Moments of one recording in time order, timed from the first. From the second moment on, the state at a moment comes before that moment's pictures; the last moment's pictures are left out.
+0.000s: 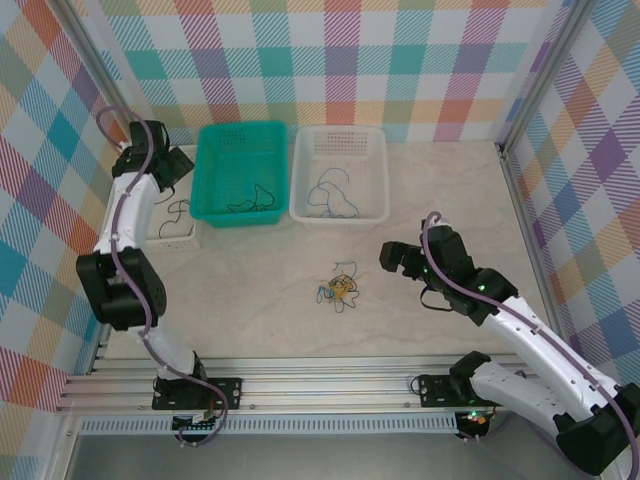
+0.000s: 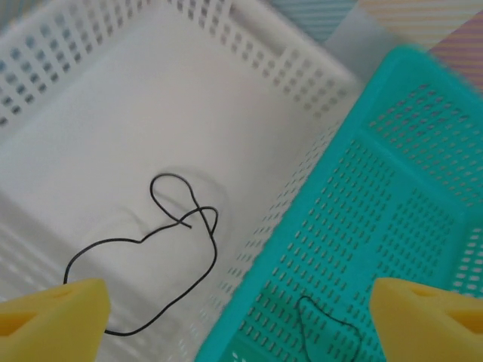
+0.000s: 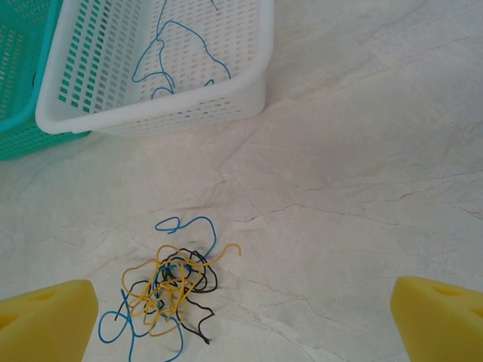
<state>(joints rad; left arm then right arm) 0.17 1.83 1.69 -0.75 -0.13 -0.60 0.60 0.89 0.82 -0.64 0.18 0.65</state>
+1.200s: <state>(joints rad) 0.25 2.32 2.01 -1.04 0.04 -0.76 0.60 0.88 0.82 -0.64 0.16 0.70</state>
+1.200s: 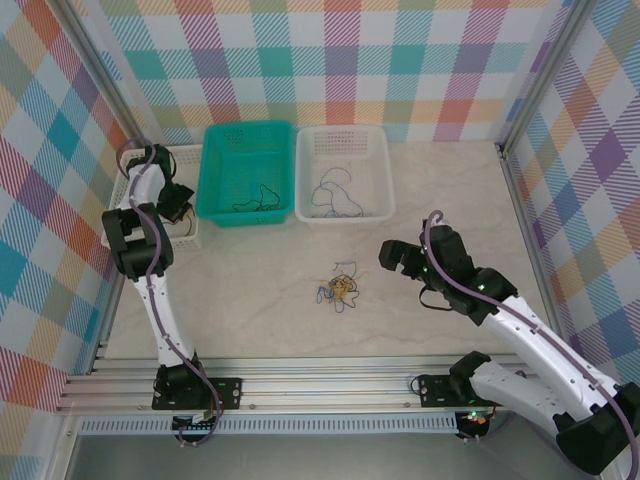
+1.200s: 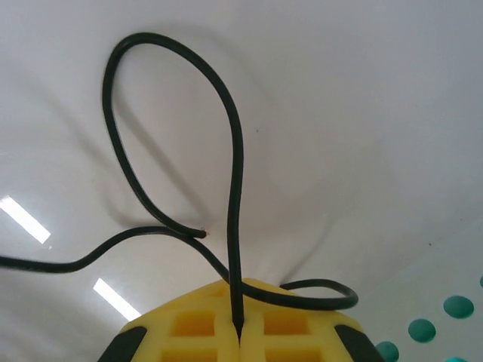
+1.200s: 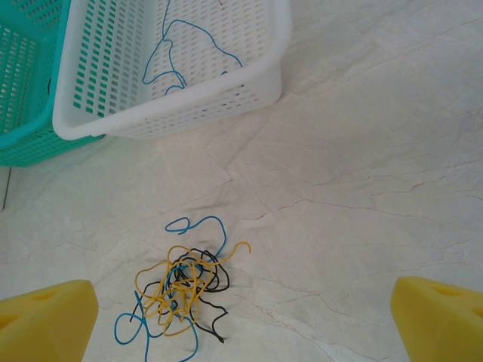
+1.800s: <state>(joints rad) 0.15 1.71 1.79 -0.71 0.13 -0.68 0.60 0.88 0.82 -0.64 0.18 0.70</state>
